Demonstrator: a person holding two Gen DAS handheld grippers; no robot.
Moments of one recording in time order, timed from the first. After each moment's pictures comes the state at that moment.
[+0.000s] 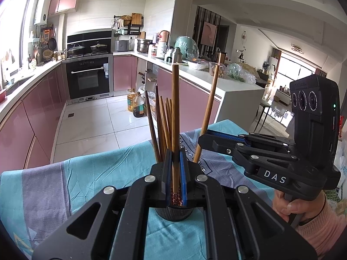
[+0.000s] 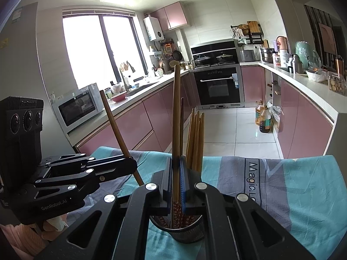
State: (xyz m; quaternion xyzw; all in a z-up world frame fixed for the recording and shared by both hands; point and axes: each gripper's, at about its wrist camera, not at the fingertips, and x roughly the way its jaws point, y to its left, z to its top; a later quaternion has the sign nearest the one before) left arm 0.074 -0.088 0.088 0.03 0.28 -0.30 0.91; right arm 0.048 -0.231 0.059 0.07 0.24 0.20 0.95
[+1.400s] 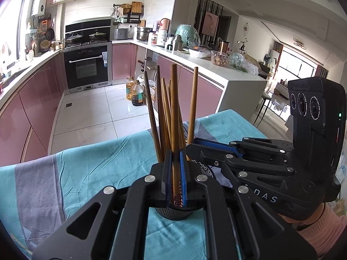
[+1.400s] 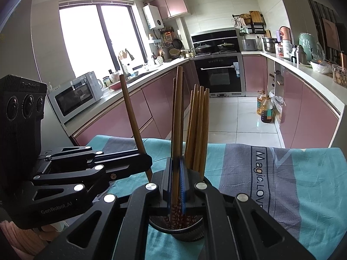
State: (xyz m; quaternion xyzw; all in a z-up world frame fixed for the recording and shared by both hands) left arm 0.118 -0.095 0.068 0.03 0.32 -0.30 0.90; right arm 0.066 -0.219 0.036 0.06 0.28 0.20 0.94
